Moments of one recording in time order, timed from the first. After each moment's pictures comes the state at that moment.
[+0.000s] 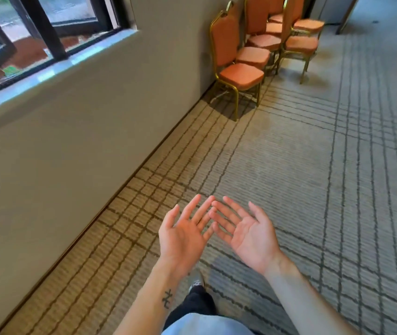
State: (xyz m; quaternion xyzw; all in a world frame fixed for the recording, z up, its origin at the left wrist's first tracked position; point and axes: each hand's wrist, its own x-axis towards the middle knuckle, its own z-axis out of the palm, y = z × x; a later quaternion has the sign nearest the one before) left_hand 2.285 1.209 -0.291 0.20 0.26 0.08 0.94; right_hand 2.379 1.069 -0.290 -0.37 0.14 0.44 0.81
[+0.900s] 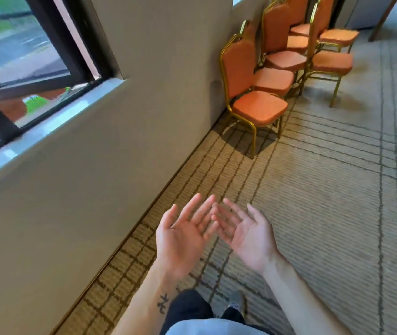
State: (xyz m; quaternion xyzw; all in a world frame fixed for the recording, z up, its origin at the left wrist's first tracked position) left_hand 2.745 1.474 -0.276 0.19 0.25 0.10 0.95; right_hand 2.851 1.337 -0.295 -0.37 0.14 0.46 0.80
